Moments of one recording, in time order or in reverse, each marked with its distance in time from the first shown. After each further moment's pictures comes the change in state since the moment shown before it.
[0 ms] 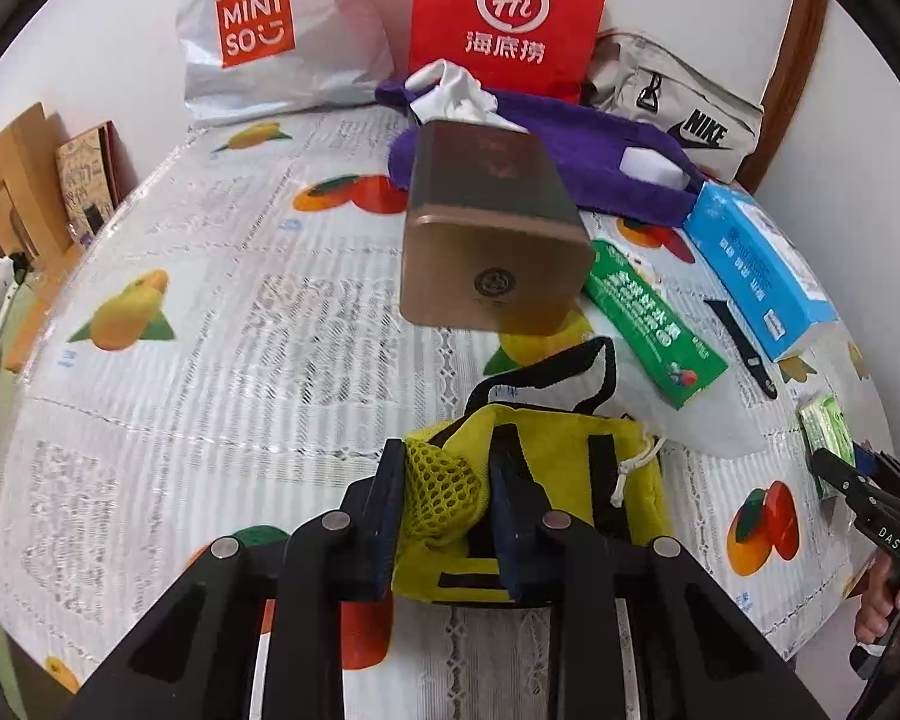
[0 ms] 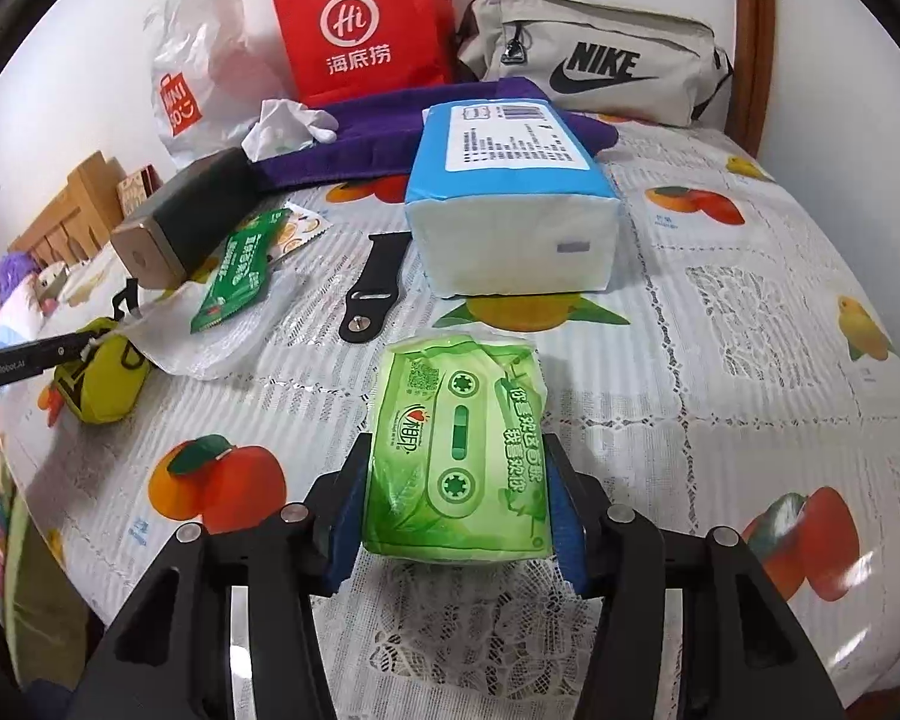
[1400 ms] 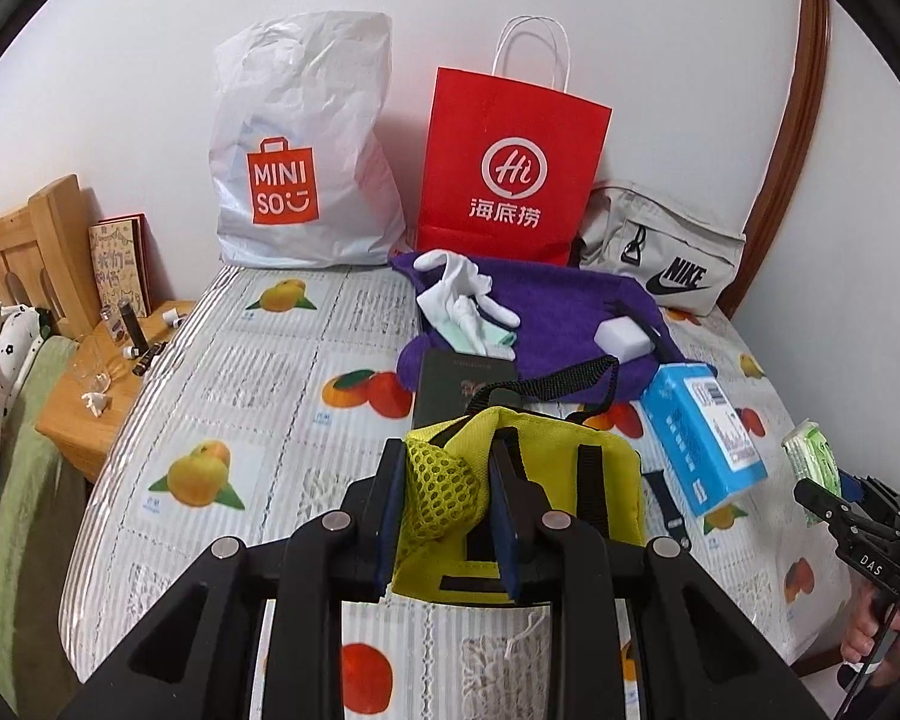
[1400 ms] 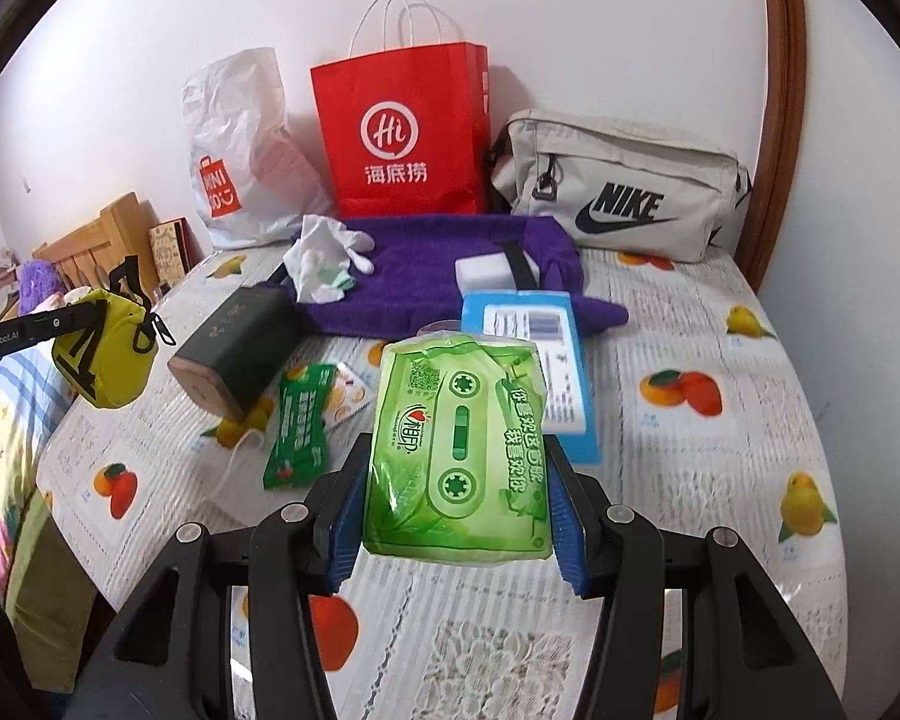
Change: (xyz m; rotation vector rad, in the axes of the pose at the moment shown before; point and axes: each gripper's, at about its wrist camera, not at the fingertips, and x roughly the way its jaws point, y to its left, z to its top) left arm -0.089 -0.003 0.083 -0.055 -0.204 -0.004; right arm -0.065 0.018 0.101 -0.102 -0.138 0.014
